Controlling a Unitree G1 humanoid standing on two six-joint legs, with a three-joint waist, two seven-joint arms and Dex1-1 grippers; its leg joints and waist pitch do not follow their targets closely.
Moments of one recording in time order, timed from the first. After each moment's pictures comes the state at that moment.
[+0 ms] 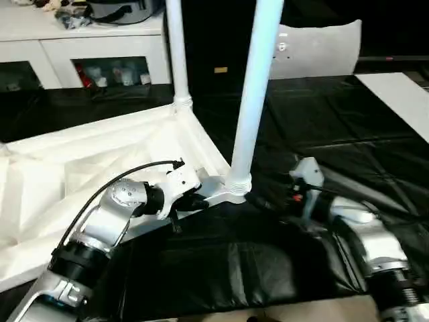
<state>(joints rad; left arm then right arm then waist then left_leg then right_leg) -0.48 0.45 -0.32 0.29 0.04 0.27 -1.03 -0.31 -0.41 0.09 0.32 0.24 0.10 0.97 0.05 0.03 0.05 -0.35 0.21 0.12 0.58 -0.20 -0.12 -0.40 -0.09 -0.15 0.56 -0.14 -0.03</state>
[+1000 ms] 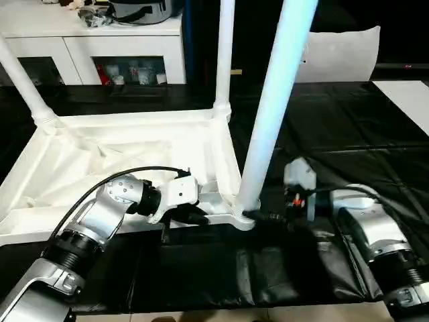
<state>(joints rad) -0.52 0.50 -0.40 0.38 0.04 0.07 -1.25 -0.42 -0.44 0.21 0.40 0.22 0.01 1.22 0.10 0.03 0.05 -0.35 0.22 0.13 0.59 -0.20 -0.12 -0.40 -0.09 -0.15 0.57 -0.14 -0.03</state>
